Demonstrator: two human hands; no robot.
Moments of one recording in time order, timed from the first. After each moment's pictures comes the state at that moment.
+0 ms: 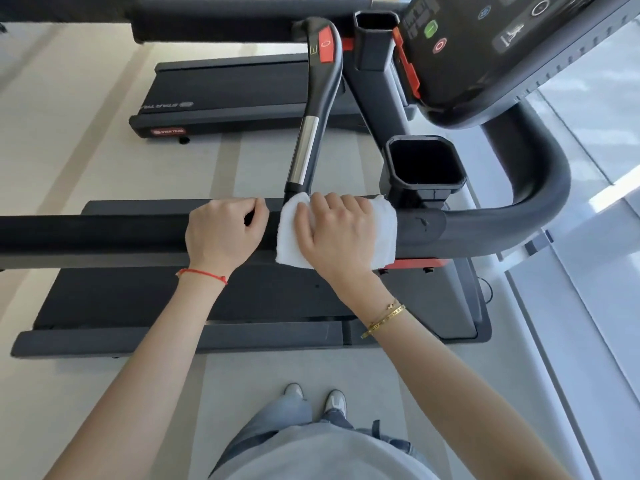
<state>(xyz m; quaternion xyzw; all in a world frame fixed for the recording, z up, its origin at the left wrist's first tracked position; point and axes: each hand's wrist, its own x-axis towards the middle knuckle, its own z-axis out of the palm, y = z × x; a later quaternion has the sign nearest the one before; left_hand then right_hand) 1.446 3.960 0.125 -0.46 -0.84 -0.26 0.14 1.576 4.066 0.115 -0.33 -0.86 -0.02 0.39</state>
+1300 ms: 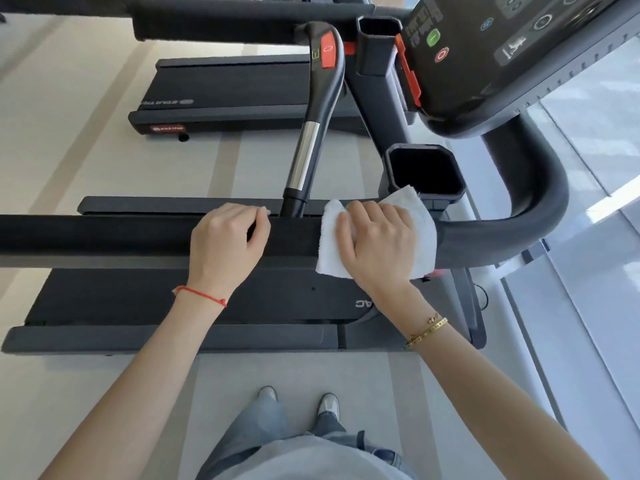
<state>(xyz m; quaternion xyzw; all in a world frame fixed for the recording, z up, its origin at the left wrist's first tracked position) 1.459 3.952 0.123 -0.48 -0.81 -0.29 0.16 1.618 4.097 0.115 -0.32 -0.86 -0.06 0.39</state>
